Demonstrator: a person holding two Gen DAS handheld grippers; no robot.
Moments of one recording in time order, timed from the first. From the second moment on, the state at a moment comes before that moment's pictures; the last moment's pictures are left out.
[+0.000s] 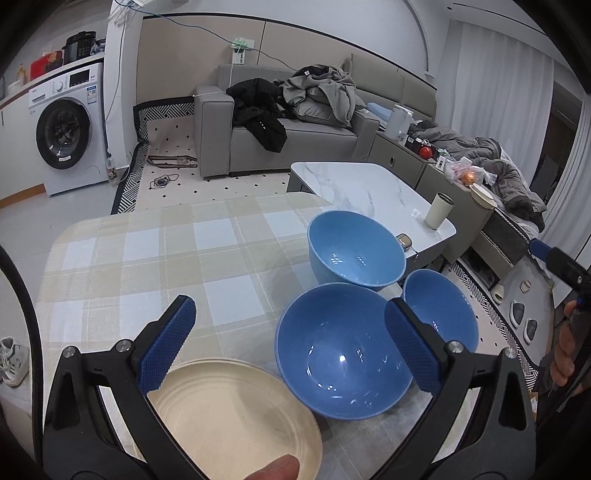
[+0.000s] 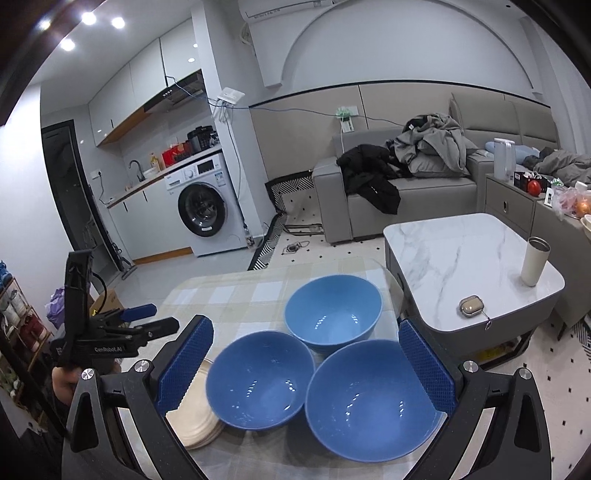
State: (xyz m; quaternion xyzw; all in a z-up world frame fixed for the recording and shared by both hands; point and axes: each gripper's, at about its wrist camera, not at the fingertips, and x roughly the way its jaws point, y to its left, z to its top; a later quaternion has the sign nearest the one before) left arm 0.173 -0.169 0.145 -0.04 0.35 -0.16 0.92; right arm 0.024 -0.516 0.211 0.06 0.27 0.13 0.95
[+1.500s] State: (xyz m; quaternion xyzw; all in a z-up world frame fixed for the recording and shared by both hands) left arm 0.375 -0.267 0.035 -0.01 0.46 -0.18 0.87; right arm 0.222 -0.536 0.056 0.04 0.44 0.08 0.89
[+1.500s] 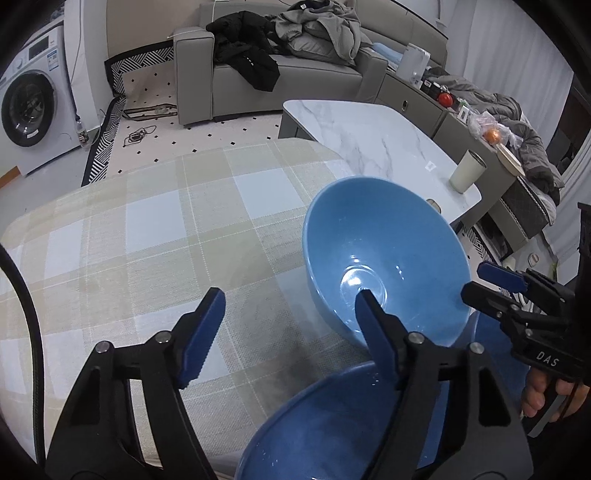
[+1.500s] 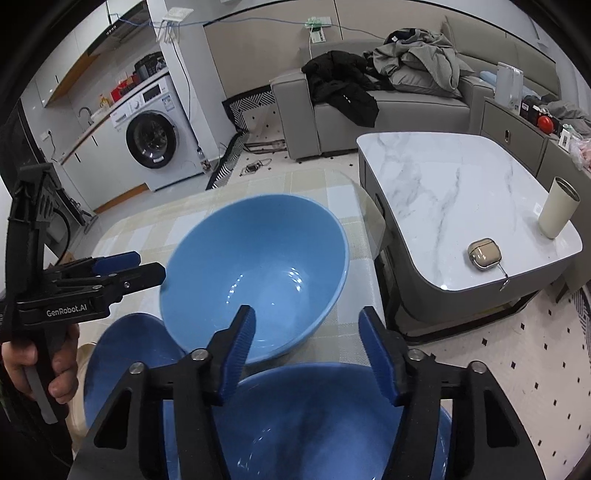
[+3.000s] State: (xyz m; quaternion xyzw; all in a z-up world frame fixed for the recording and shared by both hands) left arm 0.359 -0.285 0.056 -0.01 0.44 -0.22 0.87; right arm 0.221 -0.521 0.061 0.01 0.42 0.07 0.91
